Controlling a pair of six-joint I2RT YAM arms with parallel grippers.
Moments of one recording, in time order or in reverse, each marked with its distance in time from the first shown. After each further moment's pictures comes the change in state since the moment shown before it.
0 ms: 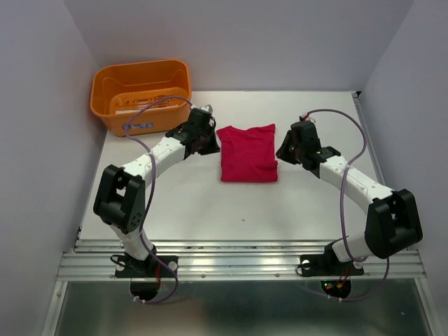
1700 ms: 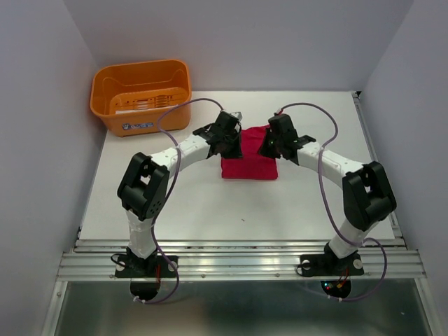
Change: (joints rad) left arm -0.137 0.179 0.165 -0.004 0.073 0.025; right arm 0.076 0.245 0.187 0.018 -0.110 0.004
